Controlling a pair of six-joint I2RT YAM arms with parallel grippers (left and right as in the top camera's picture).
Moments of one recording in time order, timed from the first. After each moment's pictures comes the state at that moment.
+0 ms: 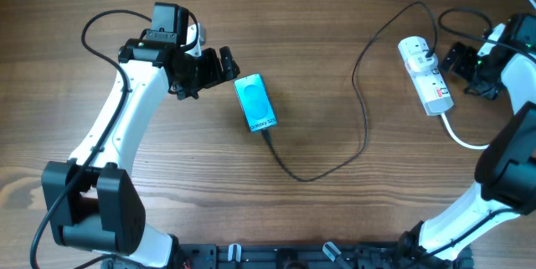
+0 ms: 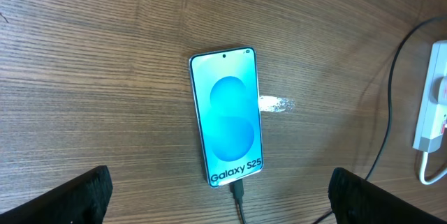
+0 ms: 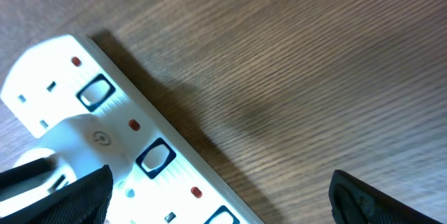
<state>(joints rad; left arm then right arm) -0.14 1.70 1.35 -0.85 0.33 -0.42 -0.44 1.98 1.40 -0.64 -0.15 0.12</state>
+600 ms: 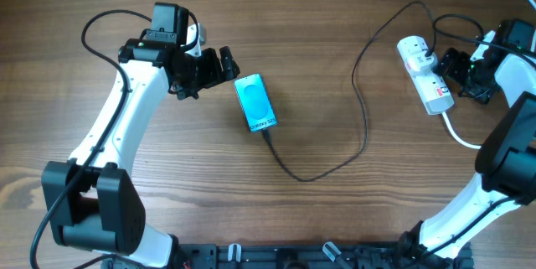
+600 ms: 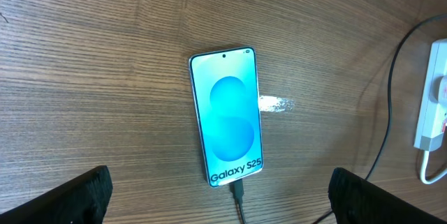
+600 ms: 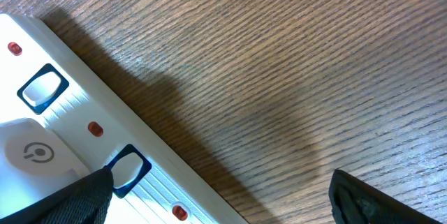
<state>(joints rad) -0.14 1.70 1.35 -0.85 0.33 -0.42 -0.43 2.05 1.40 -0.62 -0.15 0.13</state>
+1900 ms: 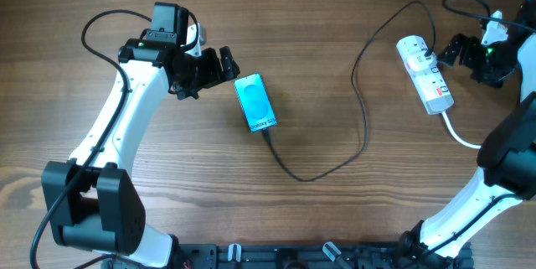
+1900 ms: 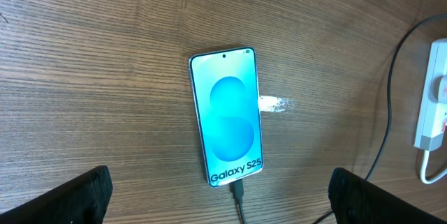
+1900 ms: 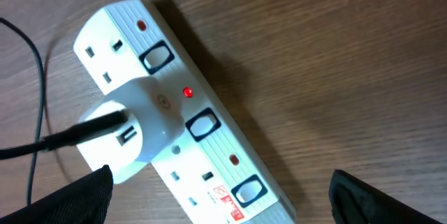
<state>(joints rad) -0.14 1.70 1.35 -0.85 0.33 -0.42 -0.46 2.09 1.70 -0.97 -0.31 -0.08</state>
